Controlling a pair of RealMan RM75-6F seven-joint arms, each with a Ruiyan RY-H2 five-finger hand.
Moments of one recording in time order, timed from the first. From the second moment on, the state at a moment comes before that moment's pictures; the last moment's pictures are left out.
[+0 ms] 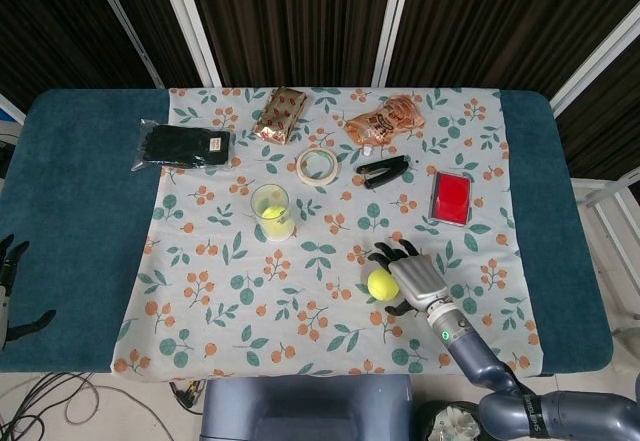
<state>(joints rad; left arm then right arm) -0.03 -1.11 -0.07 -1.70 1.40 1.52 0.15 0.71 -1.43 0.01 -1.70 -1.02 1.00 -0.31</state>
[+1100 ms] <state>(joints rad) -0.03 -1.11 -0.07 -1.70 1.39 1.52 0.15 0.68 -1.51 0.08 -1.65 -0.97 0.98 -0.33</state>
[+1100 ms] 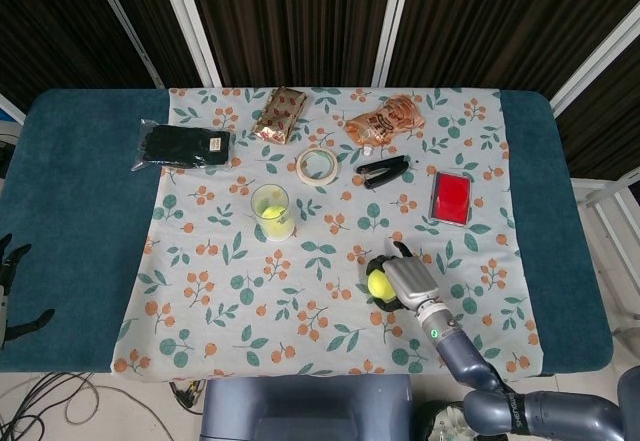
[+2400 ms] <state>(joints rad) -0.04 -1.10 -0.07 -1.70 1.38 1.50 0.12 1.30 -1.60 0.46 -1.50 -0.37 0.97 -0.60</state>
